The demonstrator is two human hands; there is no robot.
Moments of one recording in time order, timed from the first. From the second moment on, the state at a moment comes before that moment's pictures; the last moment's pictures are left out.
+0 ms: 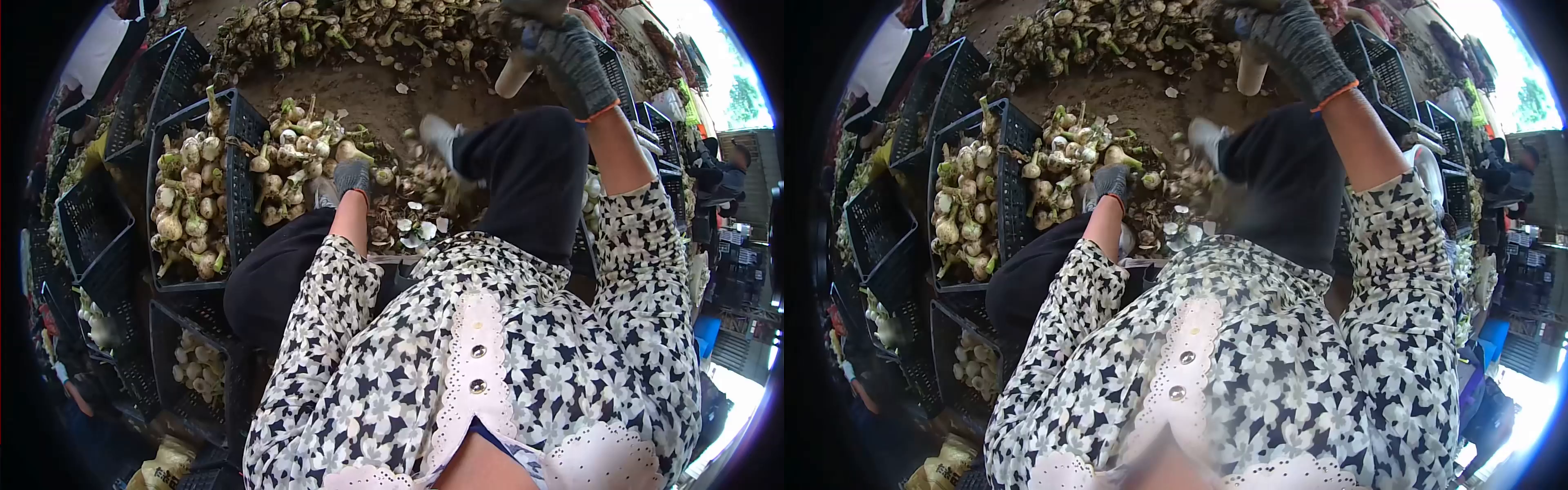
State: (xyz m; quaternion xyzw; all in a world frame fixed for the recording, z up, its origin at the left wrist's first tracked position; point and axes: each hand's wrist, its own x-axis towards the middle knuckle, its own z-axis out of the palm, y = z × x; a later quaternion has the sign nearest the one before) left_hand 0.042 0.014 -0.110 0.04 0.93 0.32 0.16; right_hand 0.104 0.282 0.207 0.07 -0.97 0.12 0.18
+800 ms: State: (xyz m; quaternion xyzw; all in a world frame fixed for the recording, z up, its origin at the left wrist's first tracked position) left_hand 0.108 0.012 0.008 0.08 0.96 0.22 0.15; right_hand 0.065 0.321 0.139 -0.24 -0.49 0.83 0.12
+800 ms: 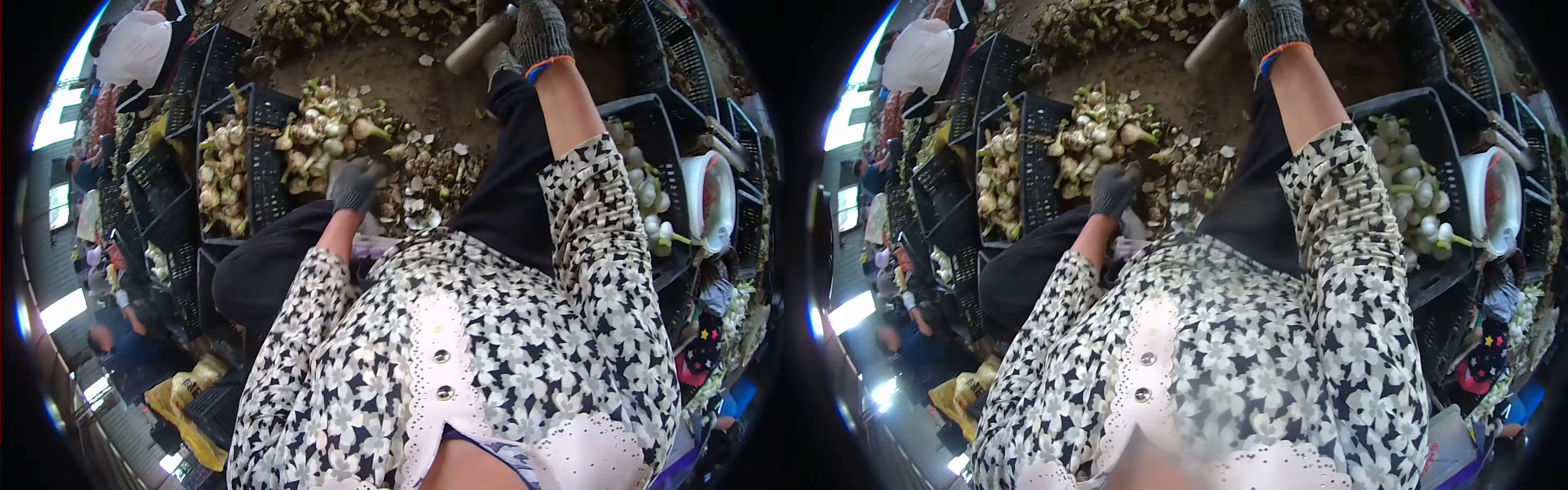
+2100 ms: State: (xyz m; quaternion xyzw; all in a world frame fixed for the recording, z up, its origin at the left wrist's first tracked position) left_hand 0.009 -0.182 0.158 0.04 0.91 0.39 -0.09; right_hand 0.026 0.295 0.075 -0.13 -0.50 0.85 0.09
